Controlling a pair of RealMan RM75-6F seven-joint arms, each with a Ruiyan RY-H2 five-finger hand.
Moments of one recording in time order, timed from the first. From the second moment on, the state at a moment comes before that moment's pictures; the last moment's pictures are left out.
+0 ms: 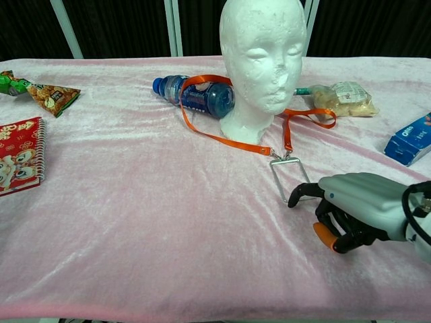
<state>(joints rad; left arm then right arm) -0.14 -1.30 -0.13 -1.58 1.33 1.46 0.02 0.58 -1.58 -0.05 -1.83 -0.95 1.15 -0.65</state>
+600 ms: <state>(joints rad) -0.13 -1.27 -0.11 -1.62 1.33 1.44 0.07 0.41 -1.28 -0.12 -2.00 -1.08 1.36 -0.50</state>
